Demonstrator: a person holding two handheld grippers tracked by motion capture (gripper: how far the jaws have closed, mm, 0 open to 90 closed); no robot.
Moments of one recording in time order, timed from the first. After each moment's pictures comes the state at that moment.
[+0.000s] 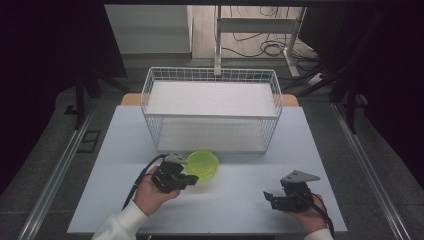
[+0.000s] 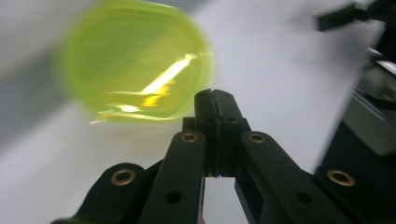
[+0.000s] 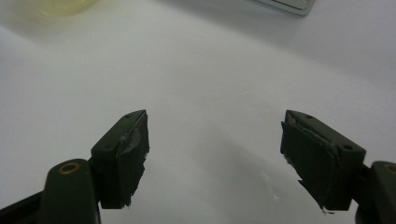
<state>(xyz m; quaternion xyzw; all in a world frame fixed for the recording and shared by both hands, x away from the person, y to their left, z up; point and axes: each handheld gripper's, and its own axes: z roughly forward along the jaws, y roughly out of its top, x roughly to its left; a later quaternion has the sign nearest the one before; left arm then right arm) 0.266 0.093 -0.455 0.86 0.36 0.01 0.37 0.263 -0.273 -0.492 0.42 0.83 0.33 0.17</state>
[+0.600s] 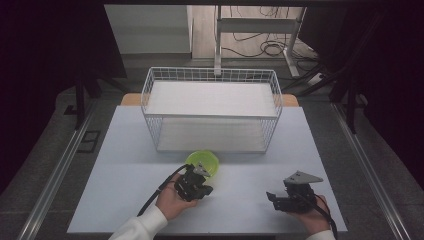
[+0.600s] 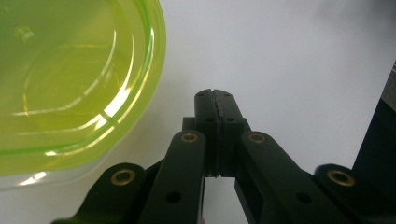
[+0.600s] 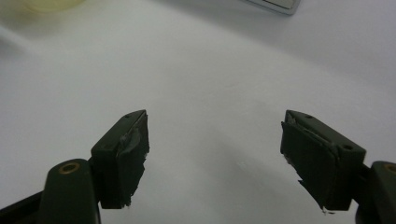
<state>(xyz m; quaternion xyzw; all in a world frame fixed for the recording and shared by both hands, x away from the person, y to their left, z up) 0.276 0.052 -0.493 0.88 0.34 0.02 0.32 0.261 -0.279 -0.490 0.42 0.83 0.32 0.18</state>
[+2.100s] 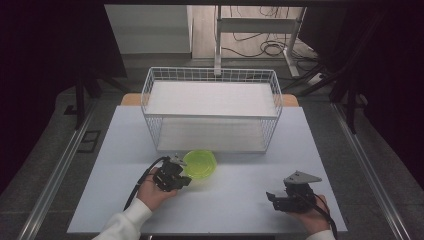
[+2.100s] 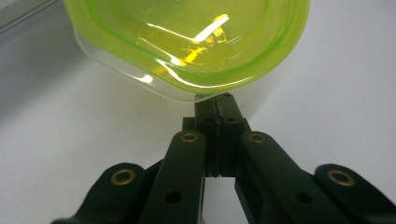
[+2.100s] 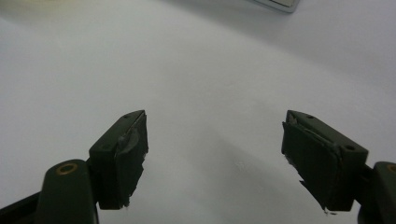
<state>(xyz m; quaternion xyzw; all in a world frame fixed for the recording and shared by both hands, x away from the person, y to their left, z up) 0.294 0.114 -0.501 0.87 0.40 0.03 0.30 0.261 -0.278 -0.491 0.42 0.83 0.31 0.18</state>
